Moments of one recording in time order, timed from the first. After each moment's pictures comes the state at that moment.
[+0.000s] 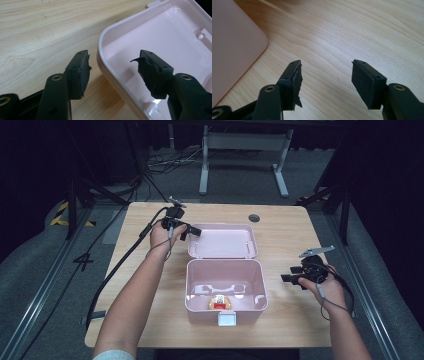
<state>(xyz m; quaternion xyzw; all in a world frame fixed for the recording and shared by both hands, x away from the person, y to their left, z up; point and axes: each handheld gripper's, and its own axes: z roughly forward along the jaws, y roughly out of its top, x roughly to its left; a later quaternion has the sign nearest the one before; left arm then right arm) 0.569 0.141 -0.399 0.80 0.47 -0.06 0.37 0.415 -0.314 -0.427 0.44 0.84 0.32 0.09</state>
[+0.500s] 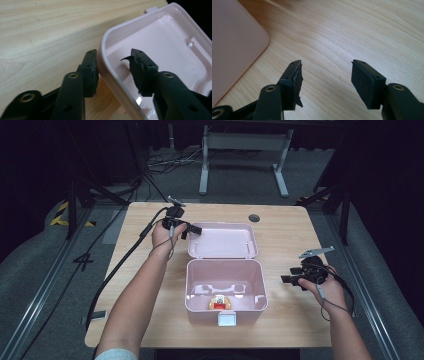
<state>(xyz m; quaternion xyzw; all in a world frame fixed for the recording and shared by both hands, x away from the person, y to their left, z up) 0.571 0.145 -0.395 0.78 0.48 -0.07 0.40 0.414 -0.313 -0.427 0.43 0.84 0.32 0.09</state>
